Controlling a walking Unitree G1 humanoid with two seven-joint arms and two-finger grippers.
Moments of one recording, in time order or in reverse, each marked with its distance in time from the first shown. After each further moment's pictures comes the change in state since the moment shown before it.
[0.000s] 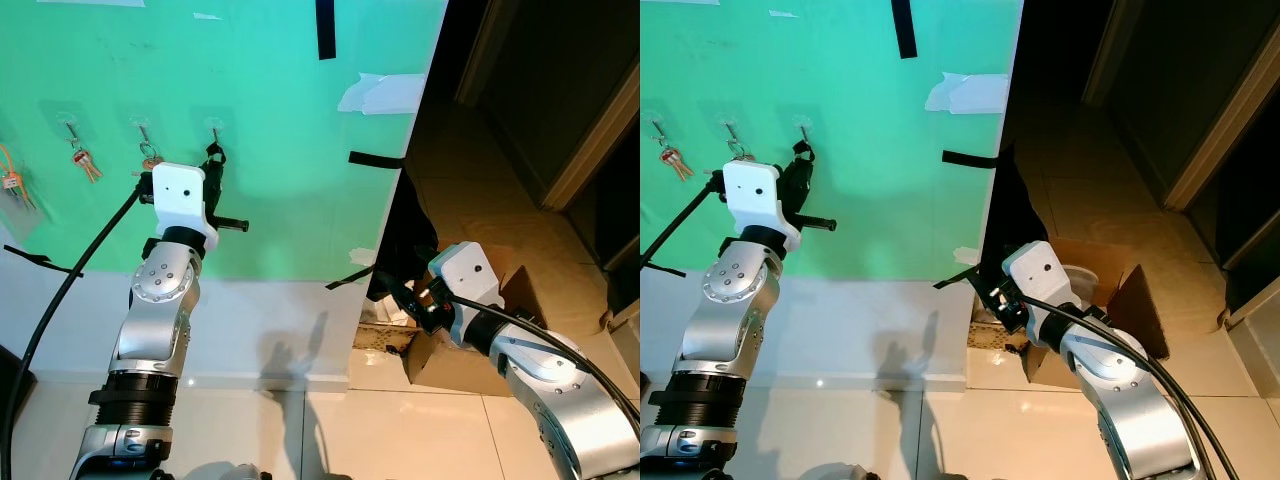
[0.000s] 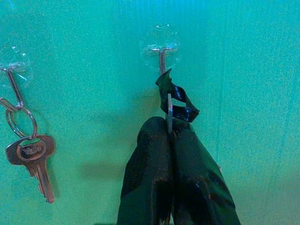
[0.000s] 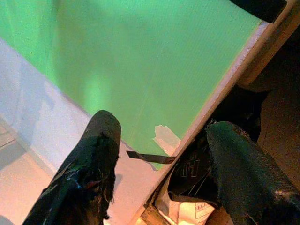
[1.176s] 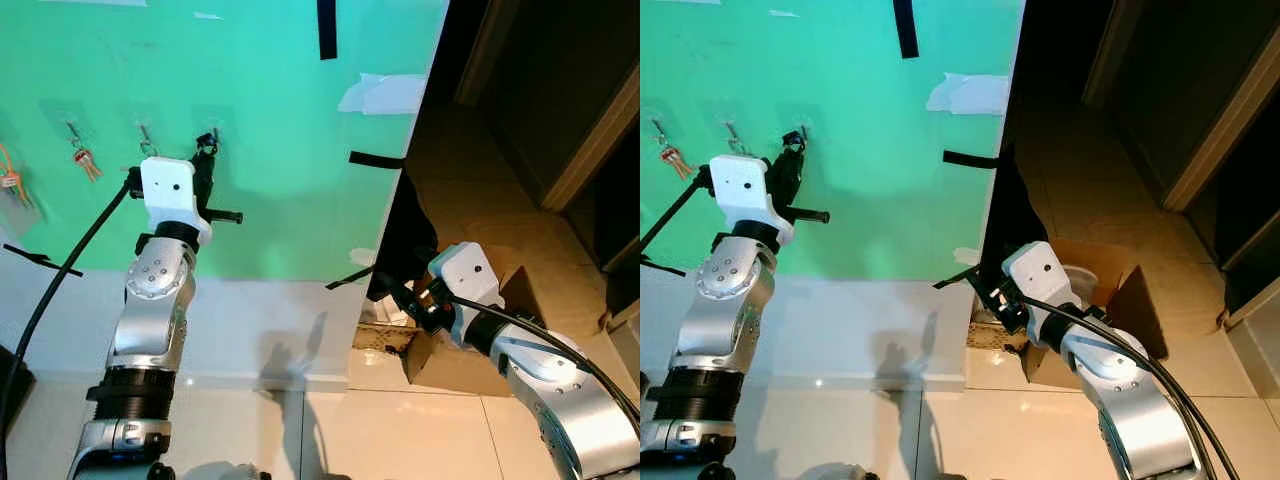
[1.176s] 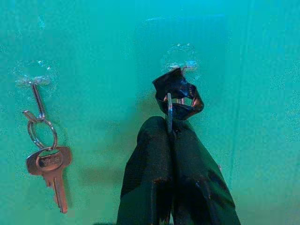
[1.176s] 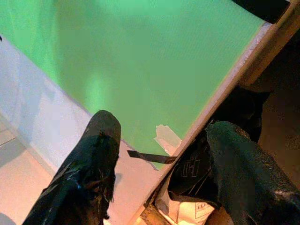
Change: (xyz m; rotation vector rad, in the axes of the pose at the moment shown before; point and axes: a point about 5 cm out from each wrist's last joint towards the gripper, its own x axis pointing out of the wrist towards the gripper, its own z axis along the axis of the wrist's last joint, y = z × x) left arm 0.005 0.007 0.005 -0.014 -0.036 0.027; right arm 0.000 0.000 0.000 -0.003 0.002 0.007
